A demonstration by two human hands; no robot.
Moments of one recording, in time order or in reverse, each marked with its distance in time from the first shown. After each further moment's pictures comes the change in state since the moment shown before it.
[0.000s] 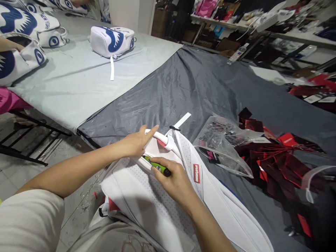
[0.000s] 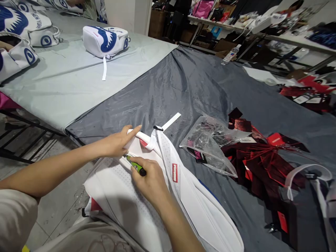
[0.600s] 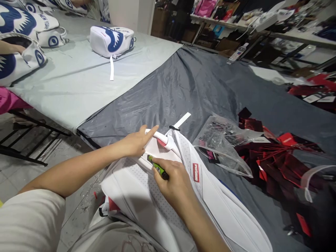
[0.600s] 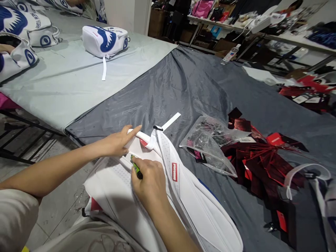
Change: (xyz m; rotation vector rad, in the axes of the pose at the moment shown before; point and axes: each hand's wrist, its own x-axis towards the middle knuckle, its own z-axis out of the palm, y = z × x) left_hand 0.000 0.002 0.000 0.016 0.013 -0.015; right_hand -0.004 -0.003 0.001 -0.310 0.065 -0.090
